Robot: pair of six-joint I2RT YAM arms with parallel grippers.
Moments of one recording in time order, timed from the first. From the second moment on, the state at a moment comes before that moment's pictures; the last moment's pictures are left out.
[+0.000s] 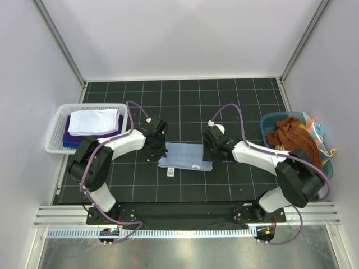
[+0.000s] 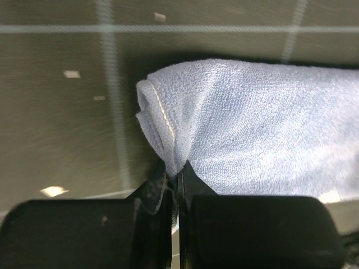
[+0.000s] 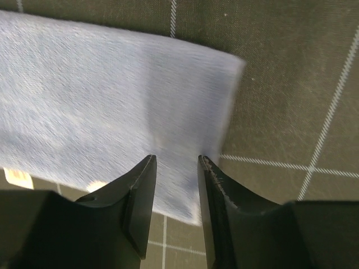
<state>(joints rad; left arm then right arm) -0.57 1.69 0.97 -0.41 0.07 -0.68 0.67 1.49 0.79 -0.36 0.13 0.64</state>
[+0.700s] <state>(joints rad) -0.53 1.76 1.54 -0.92 -0.59 -0.47 0.67 1.29 0.84 -0.45 0.14 0.57</state>
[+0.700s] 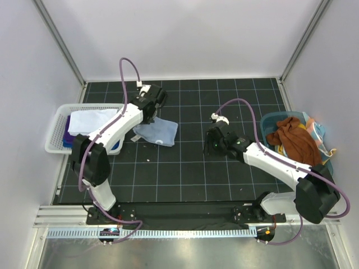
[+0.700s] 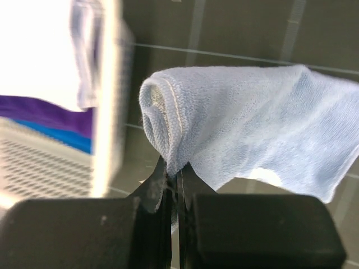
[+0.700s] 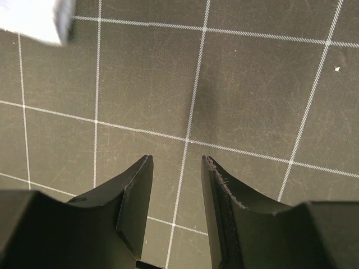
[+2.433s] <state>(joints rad) 0.17 1.74 1.58 -0.66 -0.56 -0.16 0.67 1.38 0.86 -0.36 0.04 0.48</state>
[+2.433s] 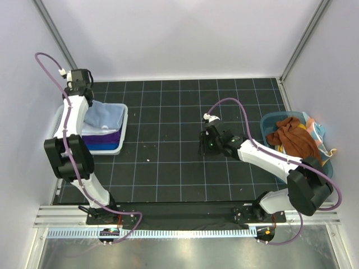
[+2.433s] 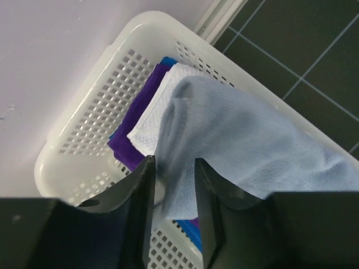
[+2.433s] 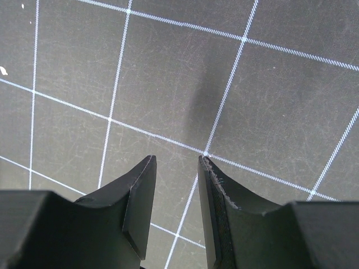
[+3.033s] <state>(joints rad) 0.16 1.56 1.41 -0.66 -0.42 -0.37 0.67 1.34 0.88 -0.42 0.08 0.47</state>
